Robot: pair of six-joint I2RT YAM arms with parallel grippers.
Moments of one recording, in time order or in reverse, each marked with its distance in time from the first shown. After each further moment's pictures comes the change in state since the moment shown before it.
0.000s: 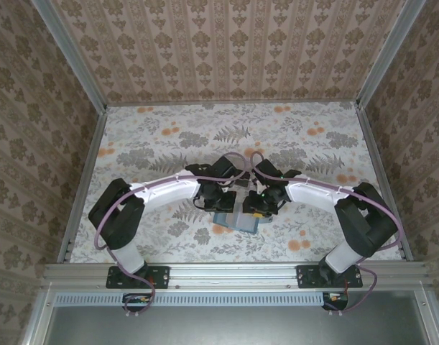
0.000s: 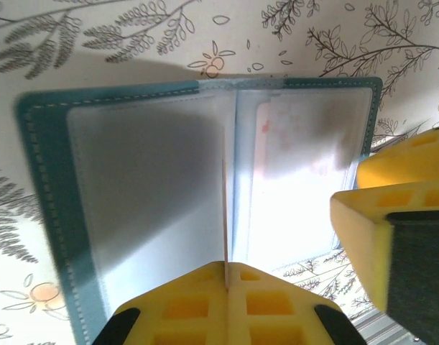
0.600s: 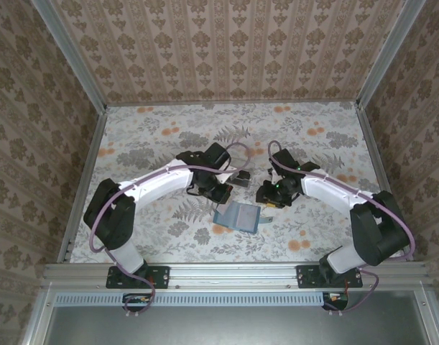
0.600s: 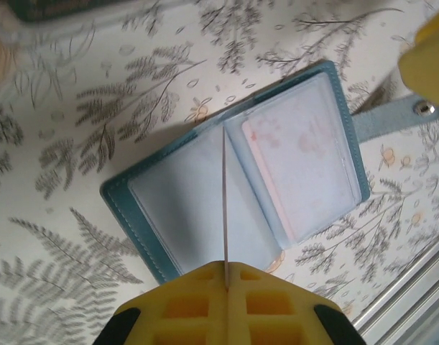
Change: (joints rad) left arm 0.074 -0.019 0.122 -0.135 0.006 0.558; right arm -0.162 -0.092 0.019 -0.112 0.031 -0.088
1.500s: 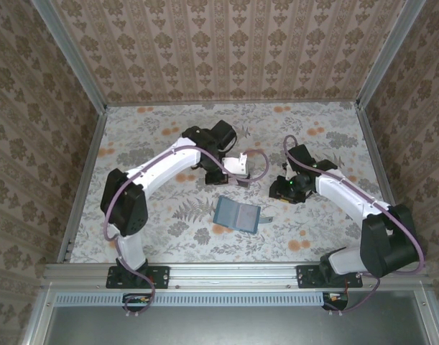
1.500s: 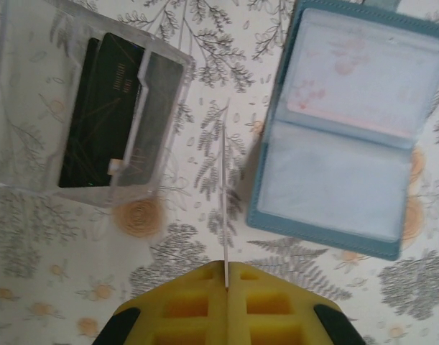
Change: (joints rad) left arm 0.045 0.182 0.397 -0.282 -0.132 0.974; right arm -0.118 -0.100 0.000 -0.093 0.047 -0.093
